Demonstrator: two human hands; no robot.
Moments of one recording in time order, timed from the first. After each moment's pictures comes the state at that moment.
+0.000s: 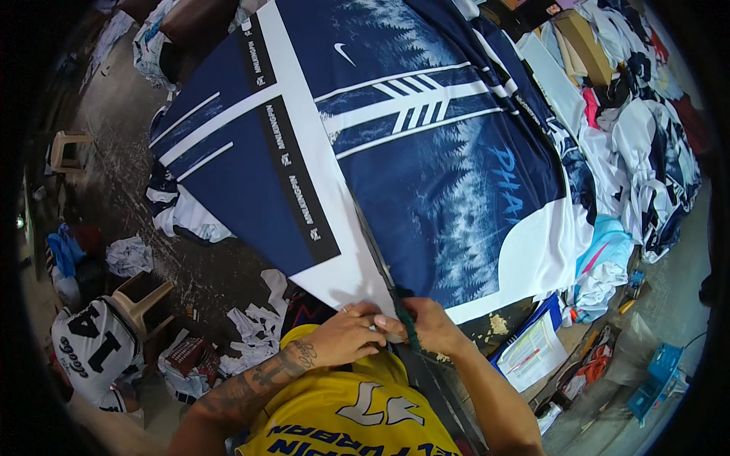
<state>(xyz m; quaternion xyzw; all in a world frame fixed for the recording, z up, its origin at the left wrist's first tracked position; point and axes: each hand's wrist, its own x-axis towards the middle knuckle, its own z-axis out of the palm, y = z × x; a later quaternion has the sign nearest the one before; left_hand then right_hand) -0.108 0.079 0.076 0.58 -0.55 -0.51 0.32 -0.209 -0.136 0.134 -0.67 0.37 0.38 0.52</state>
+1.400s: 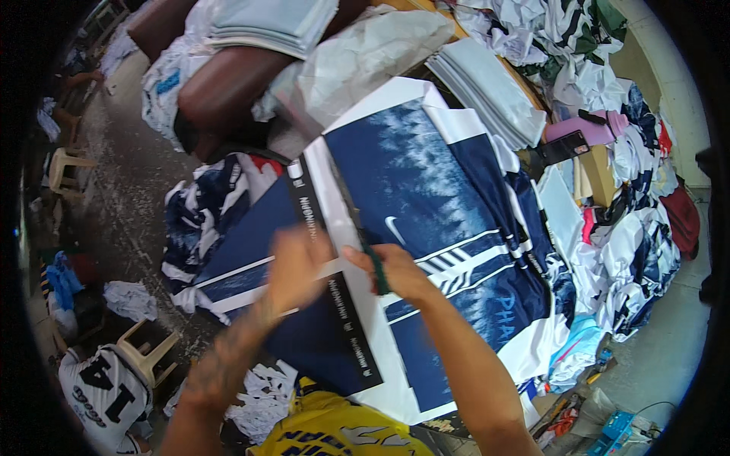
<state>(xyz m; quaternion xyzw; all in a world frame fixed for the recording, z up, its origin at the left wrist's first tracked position) 0.309 -0.044 0.131 0.81 -0.13 -0.39 0.42 0.181 -0.221 0.093 -0.66 0.37 0.28 0.59</state>
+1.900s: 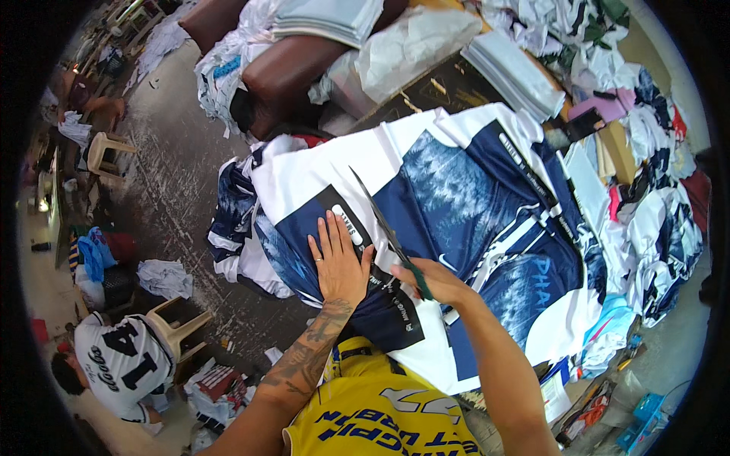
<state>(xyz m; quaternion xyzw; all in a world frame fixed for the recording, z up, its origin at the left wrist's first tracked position) 0.163 0.074 0.032 0.95 -0.27 -0.02 0.13 0.073 -0.150 0.100 -0.72 0.27 0.37 0.52</state>
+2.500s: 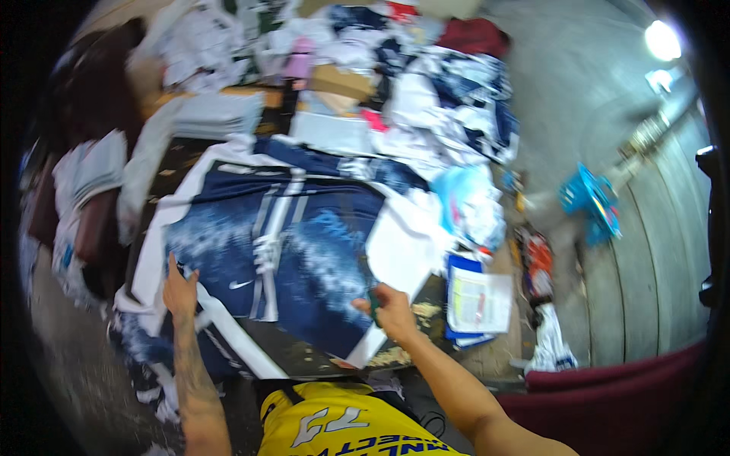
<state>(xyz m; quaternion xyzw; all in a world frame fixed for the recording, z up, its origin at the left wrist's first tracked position) 0.151 -0.057 0.146 0.92 -0.33 -0.10 0.20 -0.270 -0.156 0.183 -0.72 0.57 -0.15 0.36</state>
